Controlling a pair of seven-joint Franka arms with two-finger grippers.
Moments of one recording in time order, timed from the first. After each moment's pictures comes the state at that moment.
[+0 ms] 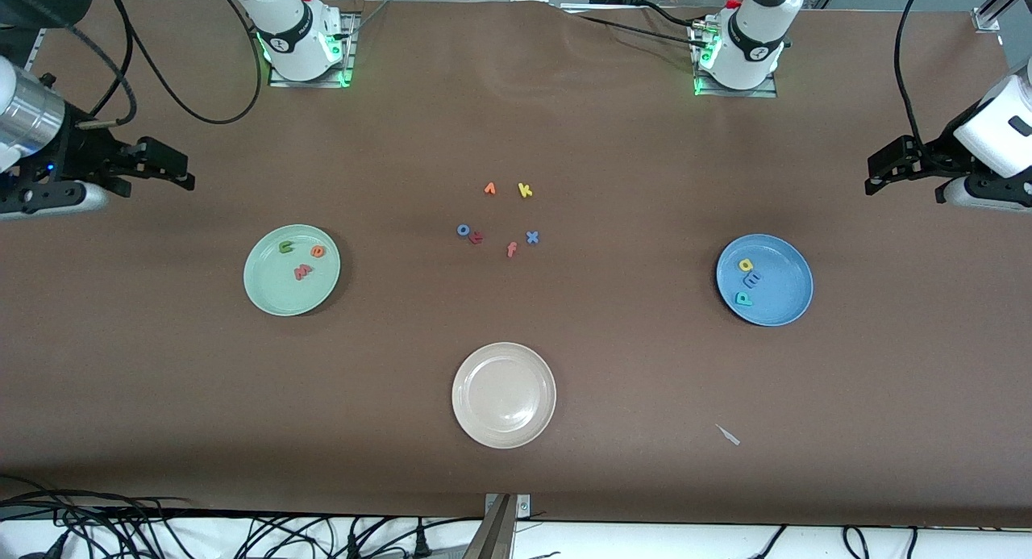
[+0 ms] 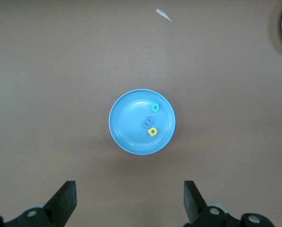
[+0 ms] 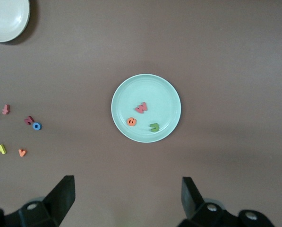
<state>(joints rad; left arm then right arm) 0.01 -0.01 -0.01 -1.68 -0.01 1.65 0.10 0.14 0.02 -0.07 -1.66 0.06 1.62 -0.04</state>
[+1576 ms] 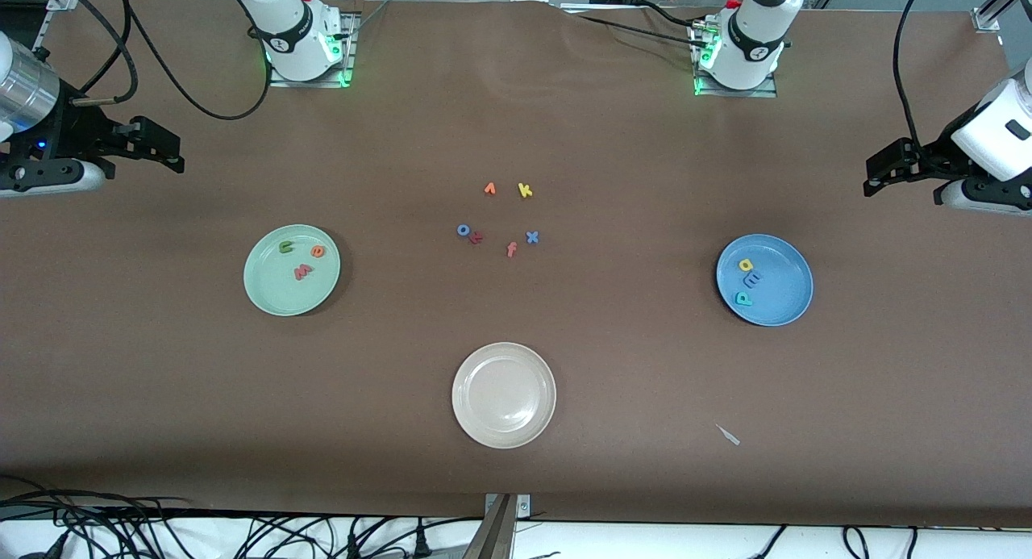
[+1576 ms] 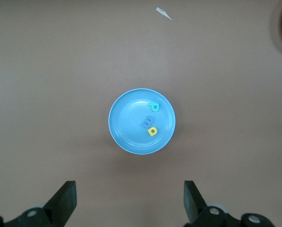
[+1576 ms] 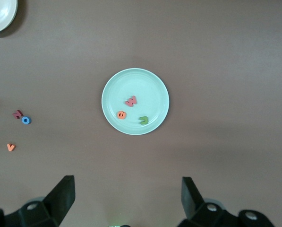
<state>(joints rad) 0.01 -0.01 -0.01 -1.68 -0.01 1.65 0.10 0.10 0.01 -0.03 -1.62 0.02 1.56 -0.03</state>
